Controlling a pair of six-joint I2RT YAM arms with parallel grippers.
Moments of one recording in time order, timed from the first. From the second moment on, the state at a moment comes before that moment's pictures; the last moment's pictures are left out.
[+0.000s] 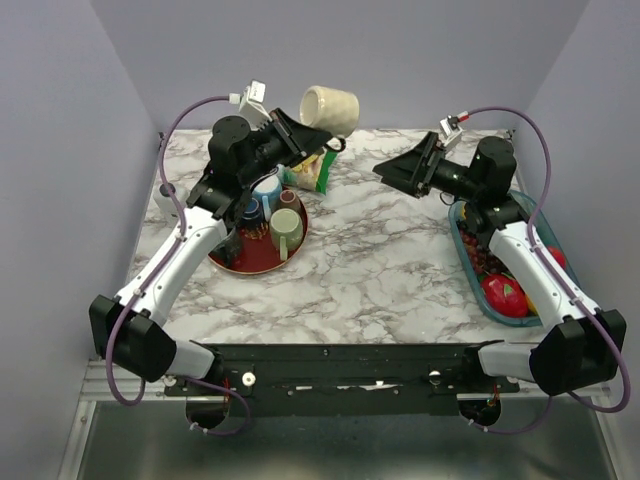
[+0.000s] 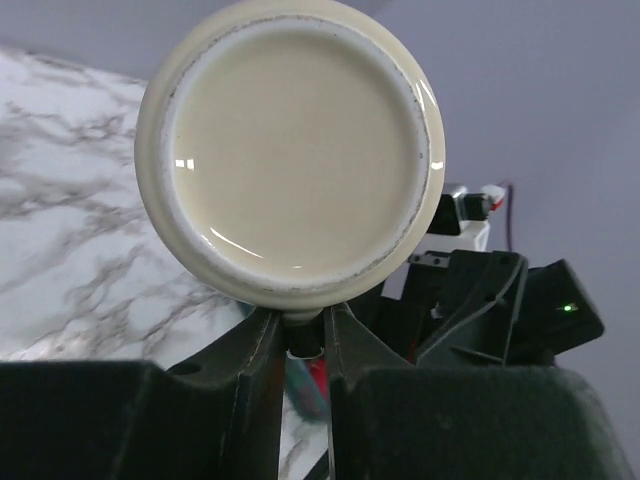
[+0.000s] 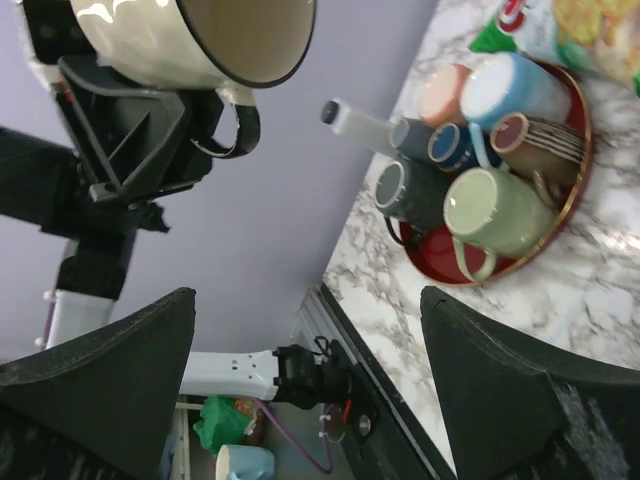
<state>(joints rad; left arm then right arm) -0.43 1.36 1.35 -0.01 0.31 -0.92 0.23 1.28 1.10 0.08 -0.80 0.95</state>
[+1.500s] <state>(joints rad) -0.58 1.49 1.42 0.49 0.42 -1.14 0.29 1.32 1.23 0.49 -0.67 1.20</state>
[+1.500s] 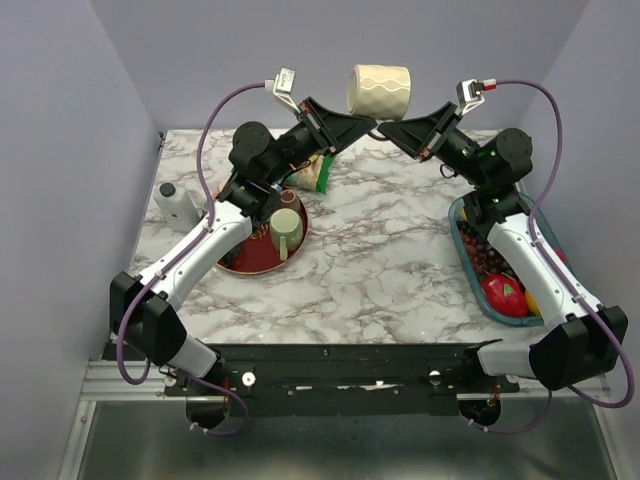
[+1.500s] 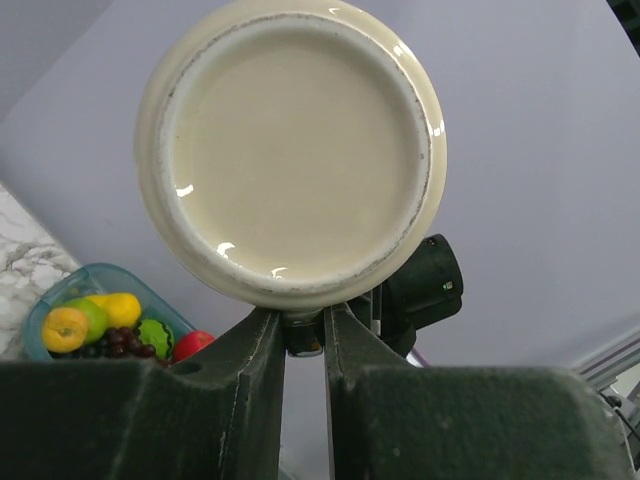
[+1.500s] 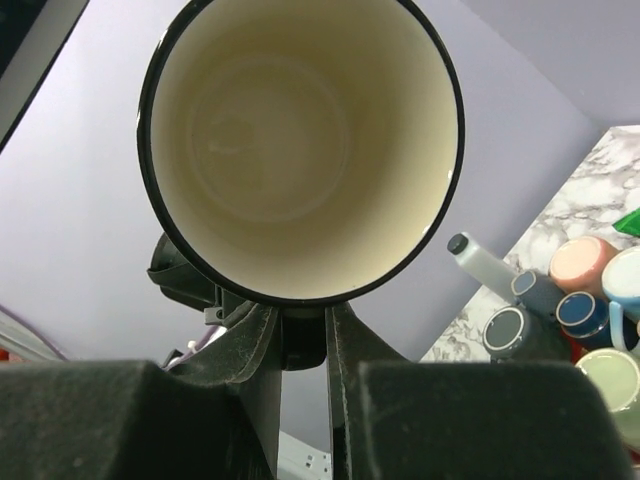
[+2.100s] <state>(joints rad) -0.59 1.44 1.39 0.30 0.44 -0.91 0.29 1.29 1.34 0.09 -0.47 0.89</state>
